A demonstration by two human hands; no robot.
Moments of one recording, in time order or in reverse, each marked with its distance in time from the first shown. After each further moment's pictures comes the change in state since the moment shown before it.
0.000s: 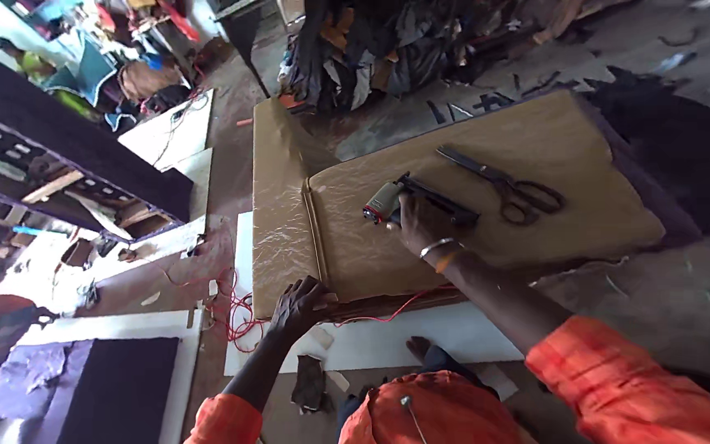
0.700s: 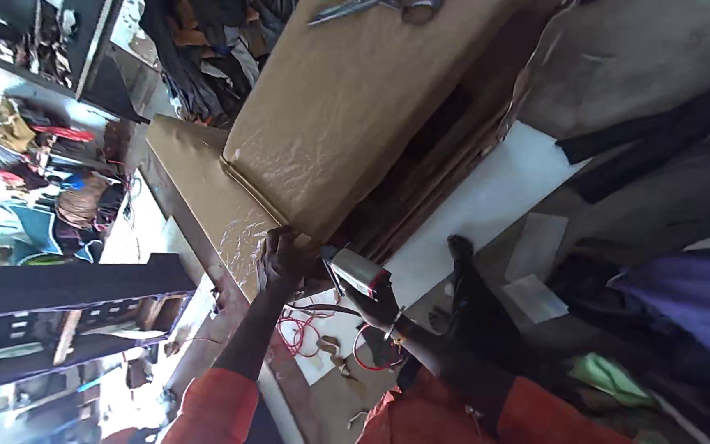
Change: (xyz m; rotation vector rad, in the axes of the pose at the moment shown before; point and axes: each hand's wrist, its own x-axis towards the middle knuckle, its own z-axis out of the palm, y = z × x) left_hand 0.011 -0.026 0.017 0.111 0.097 0.248; right_hand -0.253 -0.209 0.210 1.286 0.472 0.566
